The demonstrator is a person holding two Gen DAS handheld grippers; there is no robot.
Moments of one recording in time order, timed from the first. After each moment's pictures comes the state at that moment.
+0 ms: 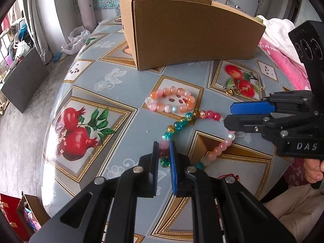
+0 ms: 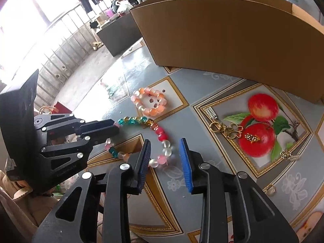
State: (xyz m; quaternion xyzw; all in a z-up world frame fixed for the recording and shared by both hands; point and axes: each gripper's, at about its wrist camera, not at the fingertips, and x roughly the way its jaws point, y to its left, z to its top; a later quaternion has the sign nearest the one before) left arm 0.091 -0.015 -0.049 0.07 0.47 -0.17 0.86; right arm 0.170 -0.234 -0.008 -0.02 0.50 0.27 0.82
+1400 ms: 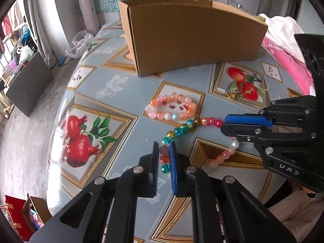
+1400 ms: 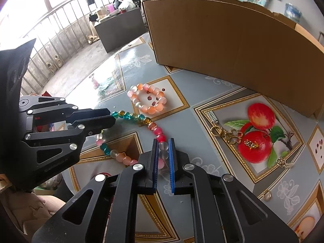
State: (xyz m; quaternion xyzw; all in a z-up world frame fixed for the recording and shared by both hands) left arm 0.092 -0.023 -0.045 0.10 0.46 -0.15 0.87; right arm 0.164 -0.211 -0.017 -0.07 0.47 0.24 0.85
